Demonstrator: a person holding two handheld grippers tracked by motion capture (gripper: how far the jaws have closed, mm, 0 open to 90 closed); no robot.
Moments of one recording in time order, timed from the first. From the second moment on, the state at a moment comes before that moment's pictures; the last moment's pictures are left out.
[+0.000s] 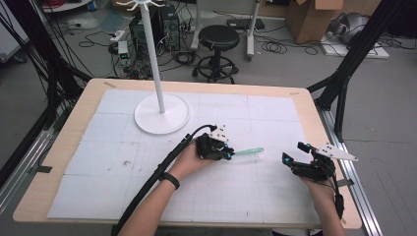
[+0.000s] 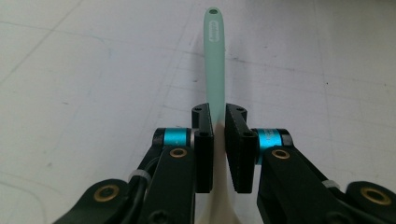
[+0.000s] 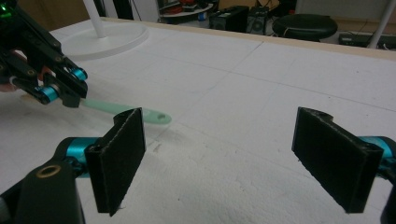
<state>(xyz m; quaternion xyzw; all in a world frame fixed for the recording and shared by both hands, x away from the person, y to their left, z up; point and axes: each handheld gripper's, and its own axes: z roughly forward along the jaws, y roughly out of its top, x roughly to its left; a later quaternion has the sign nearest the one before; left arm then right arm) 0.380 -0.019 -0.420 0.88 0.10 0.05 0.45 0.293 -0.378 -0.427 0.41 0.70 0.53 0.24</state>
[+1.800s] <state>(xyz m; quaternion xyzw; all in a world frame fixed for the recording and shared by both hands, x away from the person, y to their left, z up) 0.332 0.245 -0.263 0.66 0.26 0.31 0.63 0.299 -0.365 -0.433 0.41 0.72 0.51 0.22</state>
